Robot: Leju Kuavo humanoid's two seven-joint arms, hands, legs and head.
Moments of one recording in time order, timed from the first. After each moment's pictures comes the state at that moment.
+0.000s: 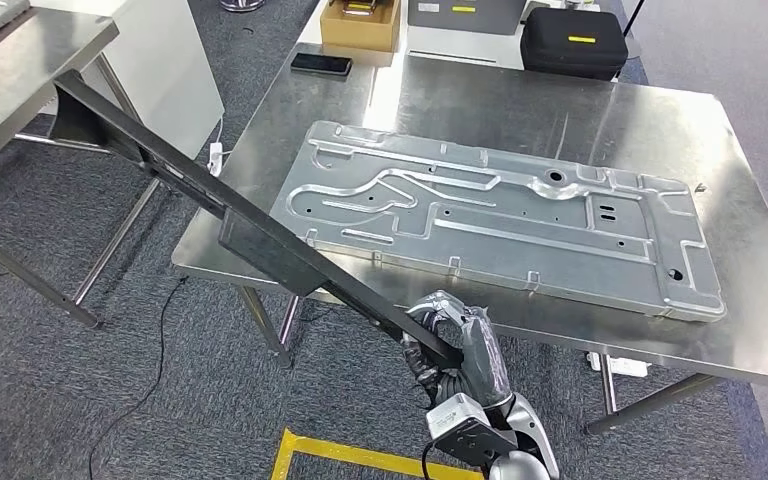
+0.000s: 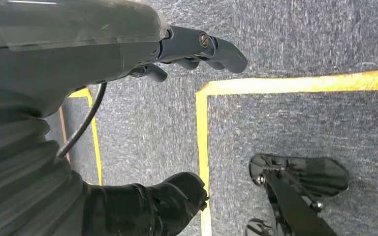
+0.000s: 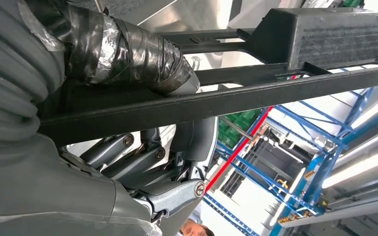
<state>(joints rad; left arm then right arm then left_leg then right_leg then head) -0.09 -0.05 1.15 -0.22 -1.12 -0.03 0.03 -0.10 0.01 0.51 -1.69 0.23 -0.23 -0.46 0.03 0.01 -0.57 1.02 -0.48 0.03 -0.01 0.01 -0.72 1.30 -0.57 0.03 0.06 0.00</state>
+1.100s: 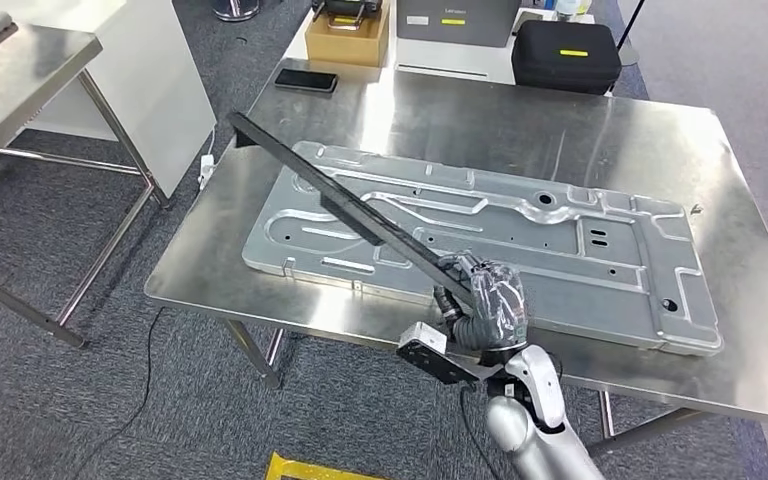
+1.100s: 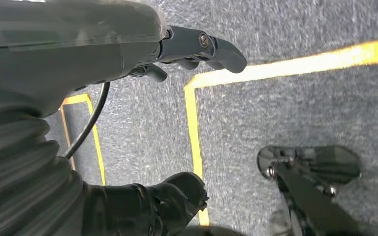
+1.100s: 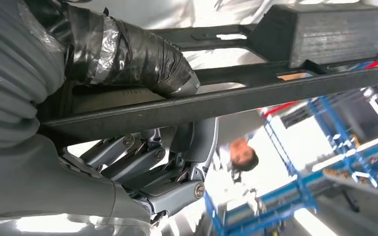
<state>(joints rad) -0.09 -0.06 1.14 -0.22 -1.18 -0.05 0.04 -0.33 0.01 0.43 -1.36 0.72 -0.51 -0.29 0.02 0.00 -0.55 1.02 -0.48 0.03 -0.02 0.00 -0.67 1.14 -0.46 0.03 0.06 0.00</state>
